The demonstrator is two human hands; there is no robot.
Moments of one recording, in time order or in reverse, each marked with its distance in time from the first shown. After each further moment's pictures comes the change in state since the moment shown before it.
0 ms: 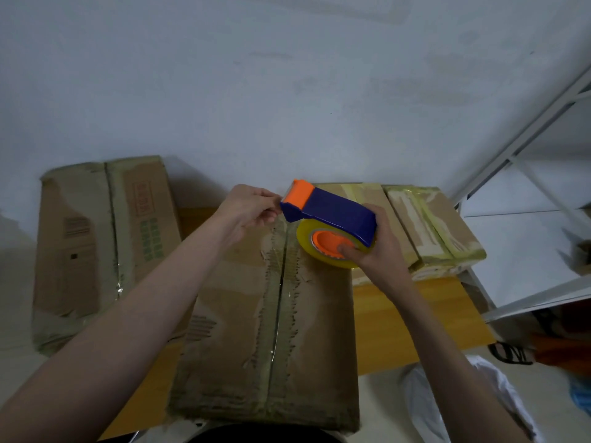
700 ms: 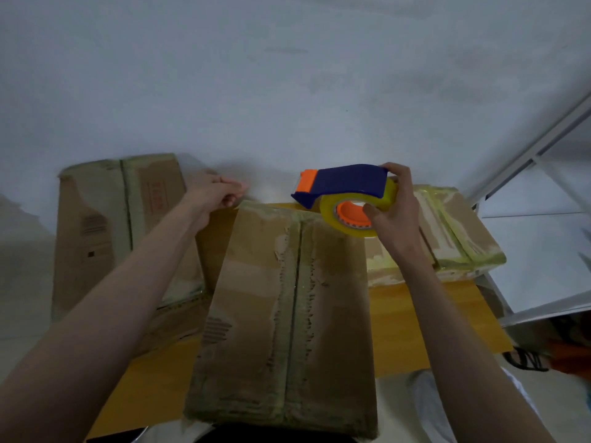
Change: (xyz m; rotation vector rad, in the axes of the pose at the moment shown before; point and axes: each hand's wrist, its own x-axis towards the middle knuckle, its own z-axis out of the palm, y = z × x) left_hand 0.044 -0.022 -0.082 -0.021 0.134 0.059; right_hand 0.057 -0.024 0.006 0.003 0.189 -0.086
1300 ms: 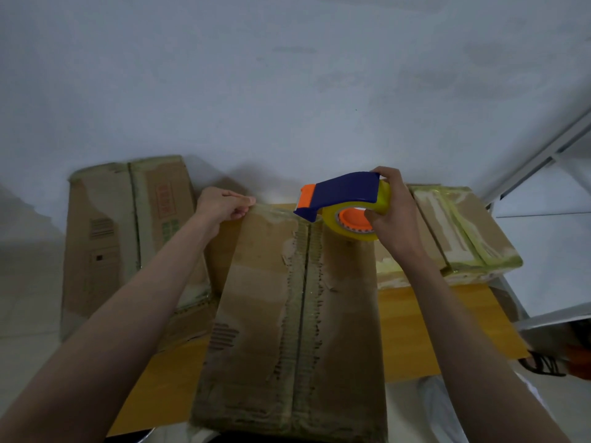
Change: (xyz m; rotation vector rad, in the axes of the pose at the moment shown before) left_hand 0.023 -0.029 0.001 0.036 0.104 -0.067; right_hand 0.016 0.021 0.013 -0.162 -0.082 -0.036
